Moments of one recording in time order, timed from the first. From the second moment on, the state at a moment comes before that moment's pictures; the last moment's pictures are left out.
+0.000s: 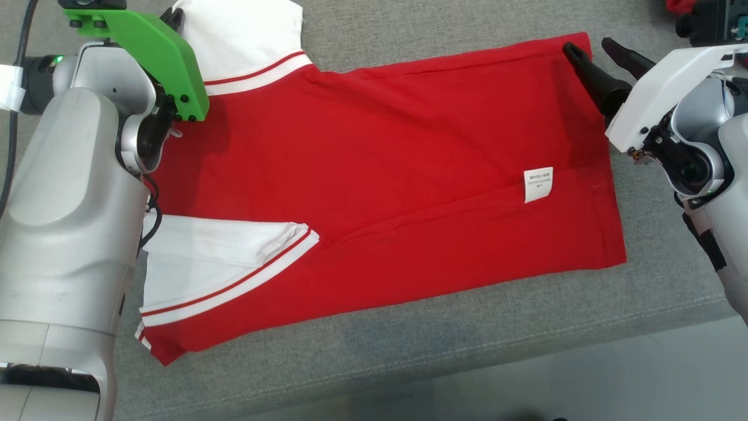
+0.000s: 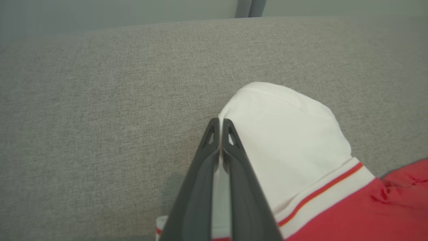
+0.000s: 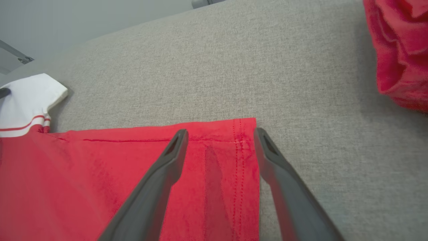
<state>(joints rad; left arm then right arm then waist) -0.98 0.13 -0.36 0.66 -0.50 0.03 0.31 -0.73 -0.40 0.44 0.40 0.78 0.06 0.27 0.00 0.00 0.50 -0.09</state>
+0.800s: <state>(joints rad) -0.98 0.10 -0.33 0.74 -0.54 0.01 0.25 -0.84 -0.37 0.47 0.60 0.77 0.03 0.34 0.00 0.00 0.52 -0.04</state>
